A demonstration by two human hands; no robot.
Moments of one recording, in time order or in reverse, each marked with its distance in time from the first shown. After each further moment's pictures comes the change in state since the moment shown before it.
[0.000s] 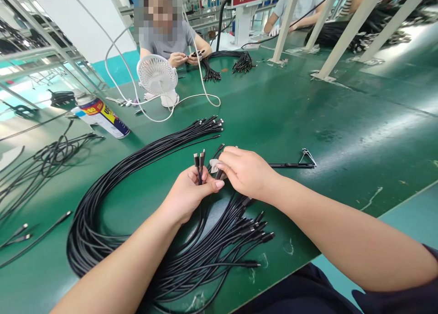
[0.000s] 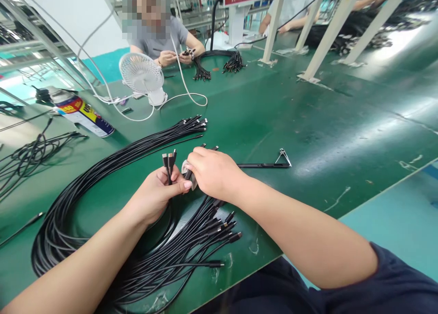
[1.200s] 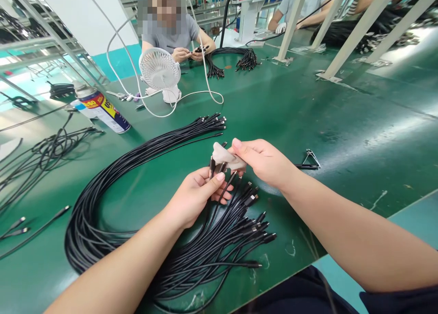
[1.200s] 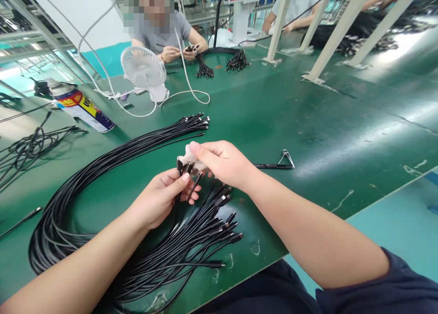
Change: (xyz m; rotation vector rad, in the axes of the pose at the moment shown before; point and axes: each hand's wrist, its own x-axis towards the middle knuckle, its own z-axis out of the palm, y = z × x) left_hand -0.009 -0.002 0.008 -0.132 -0.133 -0.124; right_hand 0.007 -0.004 -0.022 0.946 -0.069 0.402
